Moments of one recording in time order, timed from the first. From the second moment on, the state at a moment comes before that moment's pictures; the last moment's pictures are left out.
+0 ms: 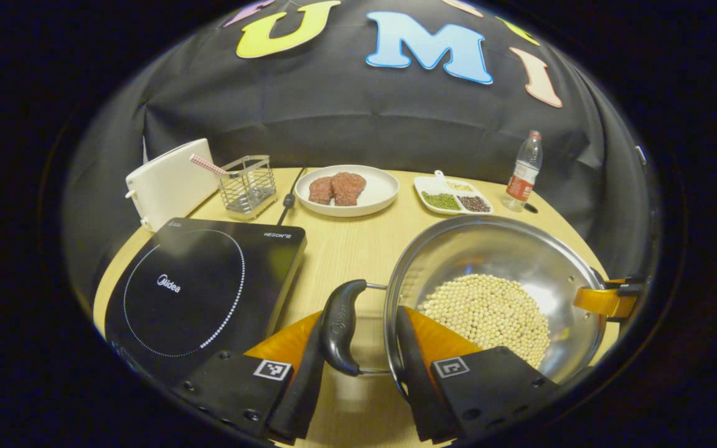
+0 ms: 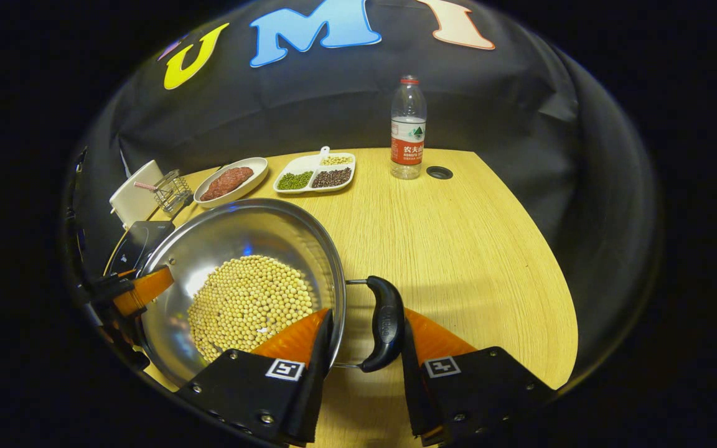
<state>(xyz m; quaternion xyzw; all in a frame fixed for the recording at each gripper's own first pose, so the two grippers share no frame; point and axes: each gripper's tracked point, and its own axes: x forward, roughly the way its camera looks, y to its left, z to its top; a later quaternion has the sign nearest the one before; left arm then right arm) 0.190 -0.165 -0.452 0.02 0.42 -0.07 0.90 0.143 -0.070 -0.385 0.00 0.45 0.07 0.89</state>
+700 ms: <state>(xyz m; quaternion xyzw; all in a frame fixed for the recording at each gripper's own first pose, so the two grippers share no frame) 0.178 -0.149 -0.402 0.02 0.38 -0.04 0.92 0.129 -0.057 -0.347 -0.02 0.43 0.11 0.90</state>
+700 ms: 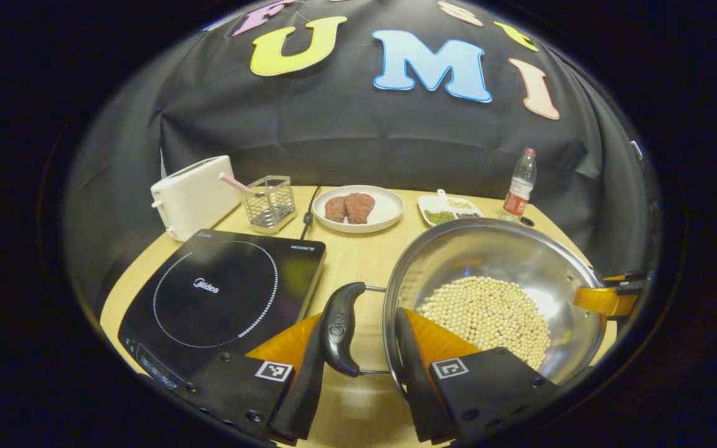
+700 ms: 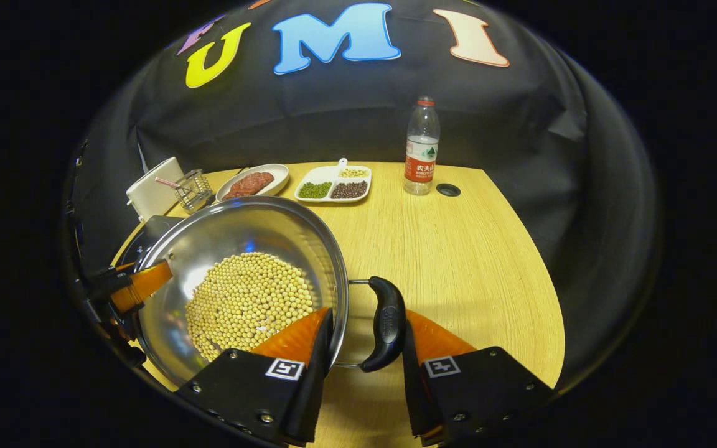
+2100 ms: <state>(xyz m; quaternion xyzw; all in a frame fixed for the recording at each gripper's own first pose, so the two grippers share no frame) 0.183 0.056 -0.345 0.03 0.35 -0.09 0.93 0.066 0.130 -0.299 0.01 0.40 0.05 0.91</state>
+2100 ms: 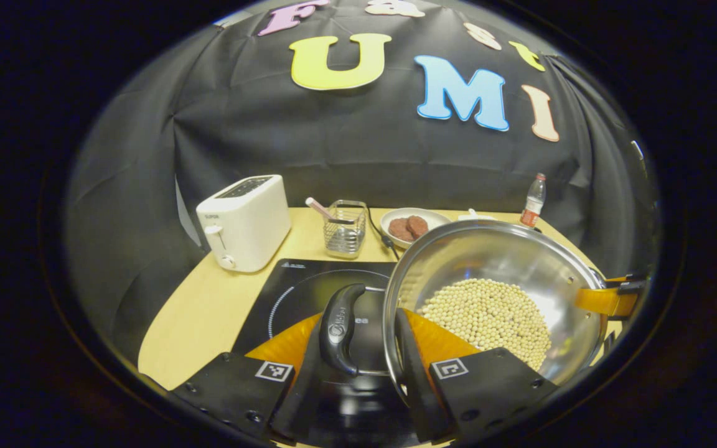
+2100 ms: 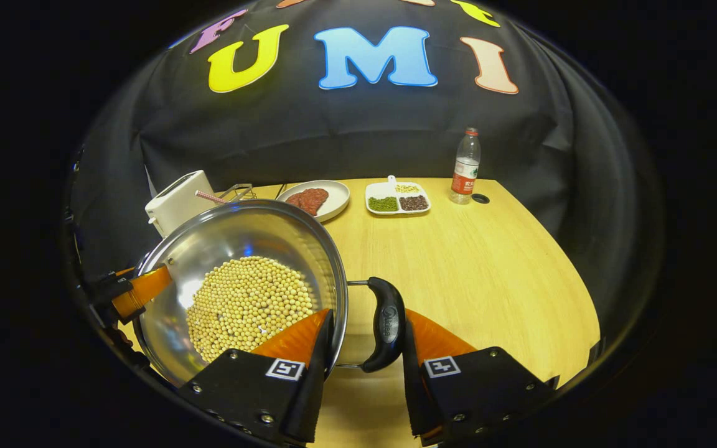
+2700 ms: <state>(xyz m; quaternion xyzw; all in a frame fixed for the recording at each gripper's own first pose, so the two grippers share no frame) 0.223 0.161 -0.374 0.05 0.37 -0.06 0.93 0.083 0.227 -0.322 0.02 0.43 0.06 0.90</state>
